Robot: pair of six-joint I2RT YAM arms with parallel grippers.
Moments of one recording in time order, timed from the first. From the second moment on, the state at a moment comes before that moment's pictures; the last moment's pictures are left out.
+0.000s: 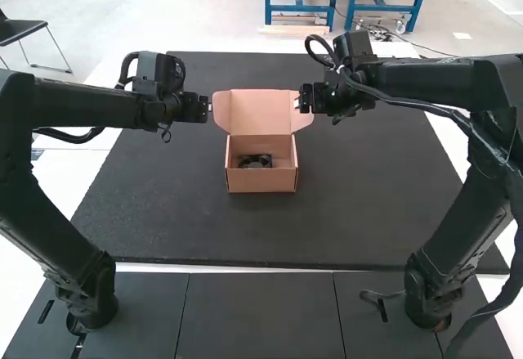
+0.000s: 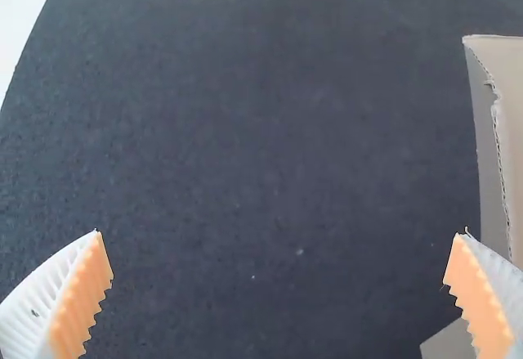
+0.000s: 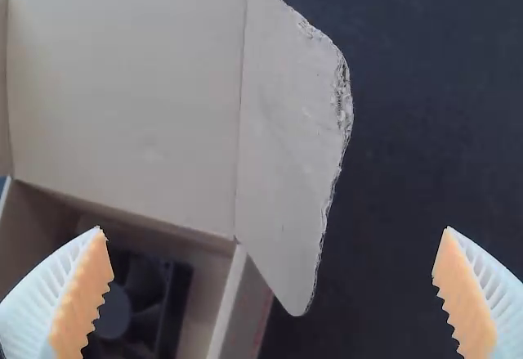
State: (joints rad) left arm -0.26 1.48 0.88 0.07 -0.17 -0.08; right arm 0.38 1.60 1.14 -0.29 -0.11 0.17
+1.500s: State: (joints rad) left arm -0.27 1.60 0.90 0.15 -0.05 -0.13; right arm 0.37 1.69 1.19 -0.22 -0.17 0.21
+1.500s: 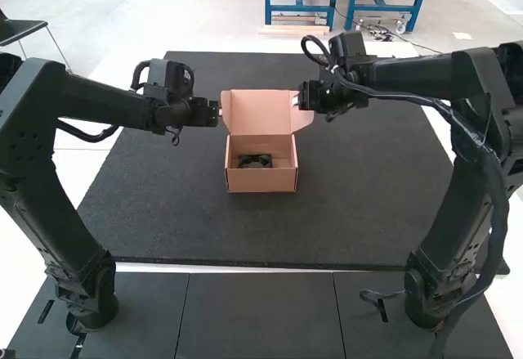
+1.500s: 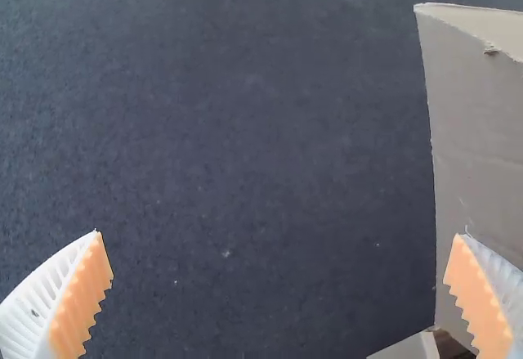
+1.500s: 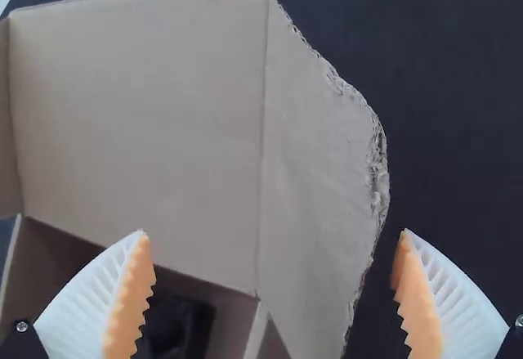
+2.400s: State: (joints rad) left arm -0.29 1.60 0.90 0.15 -0.05 -0.13; right arm 0.37 1.69 1.19 -0.17 -0.17 0.22
